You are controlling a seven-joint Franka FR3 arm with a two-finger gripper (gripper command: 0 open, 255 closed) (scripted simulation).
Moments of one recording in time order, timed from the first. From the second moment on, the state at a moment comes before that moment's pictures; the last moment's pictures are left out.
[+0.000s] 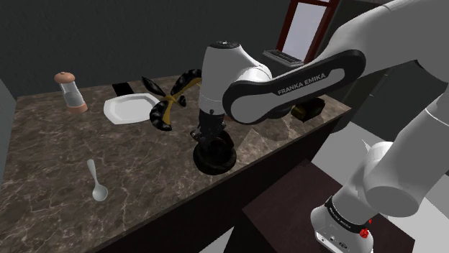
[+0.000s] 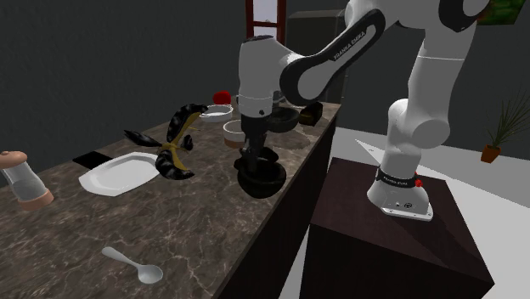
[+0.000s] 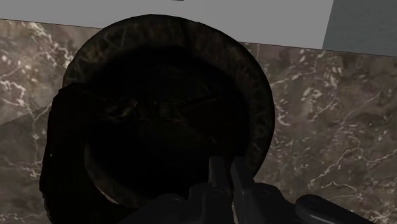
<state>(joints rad) 0.25 -0.03 0.39 -2.22 -0.03 2.24 0.63</state>
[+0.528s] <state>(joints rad) 0.25 -0.03 0.39 -2.22 -0.03 2.25 0.63</state>
